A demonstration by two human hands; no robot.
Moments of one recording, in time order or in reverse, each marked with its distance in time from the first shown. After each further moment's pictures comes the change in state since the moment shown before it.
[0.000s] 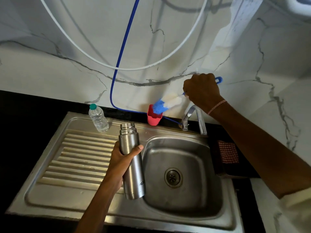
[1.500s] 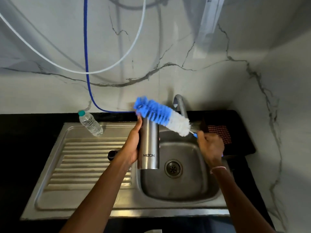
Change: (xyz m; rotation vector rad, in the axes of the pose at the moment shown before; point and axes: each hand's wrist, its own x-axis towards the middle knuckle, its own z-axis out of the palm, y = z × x) left_hand -0.001 0.030 0.096 -0.080 -0.328 -0.275; right_hand -0.211 -0.073 0.155 1.295 -0.041 1.011
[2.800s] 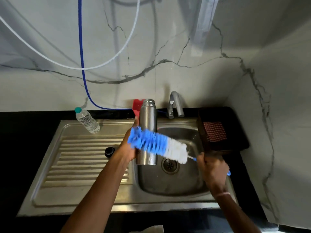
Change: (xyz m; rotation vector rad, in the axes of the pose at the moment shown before) left_hand 0.000 -0.016 -0.006 -0.053 -0.021 0.003; right_hand -0.074 0.063 -0.014 -0.223 0.243 -0.391
